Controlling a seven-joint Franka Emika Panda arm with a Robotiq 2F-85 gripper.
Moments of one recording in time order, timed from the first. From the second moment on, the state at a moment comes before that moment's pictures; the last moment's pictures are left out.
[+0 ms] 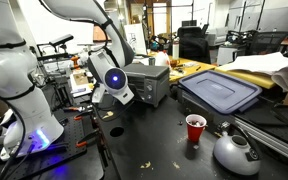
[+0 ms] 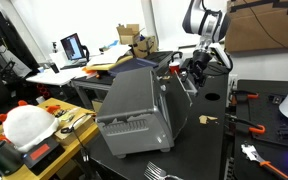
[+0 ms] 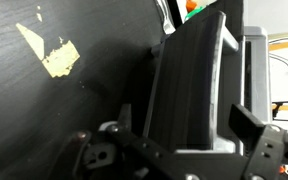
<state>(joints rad) -0.20 0.11 -0.20 -2.69 1.22 2.03 -0.96</state>
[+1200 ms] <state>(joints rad) -0.25 0.11 -0.23 -2.73 1.24 1.92 -1.03</state>
